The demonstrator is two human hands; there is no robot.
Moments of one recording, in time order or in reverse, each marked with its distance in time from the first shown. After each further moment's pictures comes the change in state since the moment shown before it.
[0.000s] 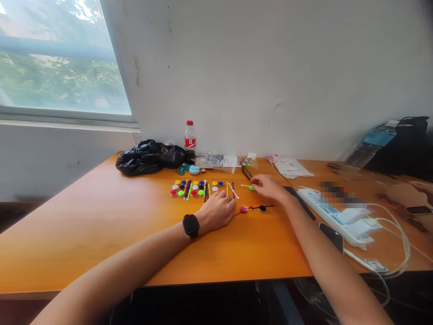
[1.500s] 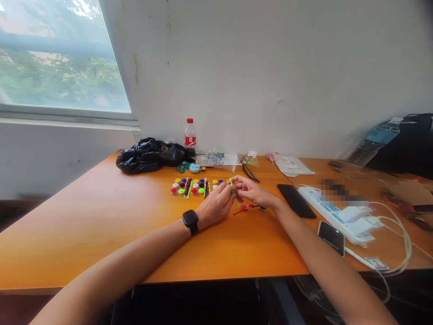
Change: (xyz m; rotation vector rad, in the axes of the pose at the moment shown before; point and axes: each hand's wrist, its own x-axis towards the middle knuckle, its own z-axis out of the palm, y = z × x) left_hand 0.003 -0.003 -0.001 -0.380 0.309 -0.123; right_hand -0.016 -0.080 0.021 1.061 -0.430 -0.159
